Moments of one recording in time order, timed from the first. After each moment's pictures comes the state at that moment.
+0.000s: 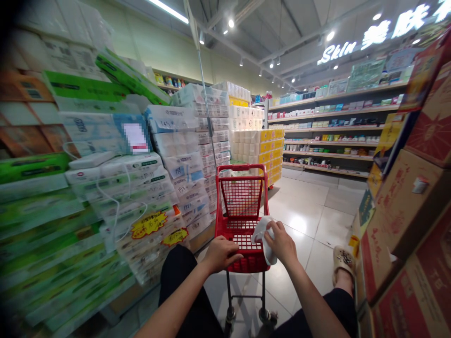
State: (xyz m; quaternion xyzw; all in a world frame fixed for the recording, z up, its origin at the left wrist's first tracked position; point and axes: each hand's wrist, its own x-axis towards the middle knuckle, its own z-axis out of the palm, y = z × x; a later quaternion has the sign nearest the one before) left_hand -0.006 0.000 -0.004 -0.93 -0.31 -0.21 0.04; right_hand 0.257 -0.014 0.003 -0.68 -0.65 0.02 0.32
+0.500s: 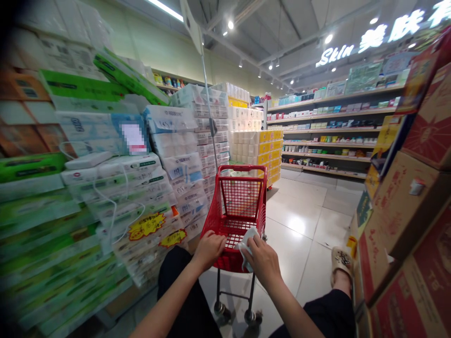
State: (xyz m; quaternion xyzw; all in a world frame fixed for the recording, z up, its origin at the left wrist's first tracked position) left_hand -0.021 0.007 0.003 -0.88 -0.41 -0.24 0.09; right_hand 0.189 -0.053 -0.003 -0.58 -0.75 -0.15 0.28
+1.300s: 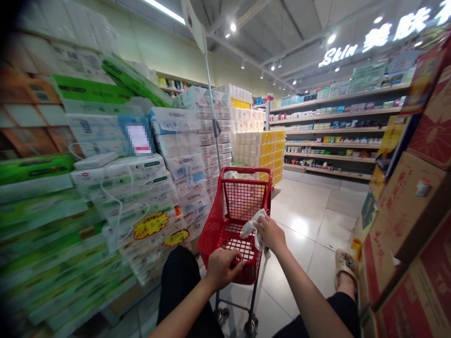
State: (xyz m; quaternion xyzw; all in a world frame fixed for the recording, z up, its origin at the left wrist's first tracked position) left_hand 0.005 -0.042 -0.016 -0.86 -0.39 -0.33 0.02; right_hand 0.234 0.019 0.022 -0.63 -0.72 0.00 0.31
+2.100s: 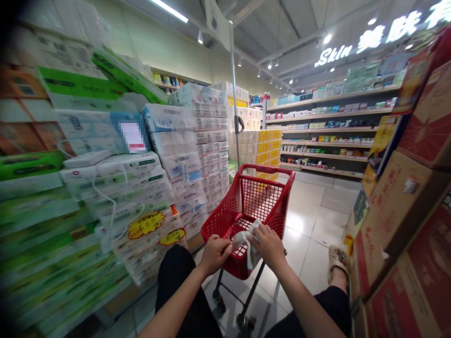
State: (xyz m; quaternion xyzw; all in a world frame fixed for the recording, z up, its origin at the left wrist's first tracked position) left_hand -0.008 -0.014 -0.003 -0.87 -0.39 -0.30 -0.01; right_hand 0.223 -0.030 0.013 -0.54 -0.78 -0.15 0.29
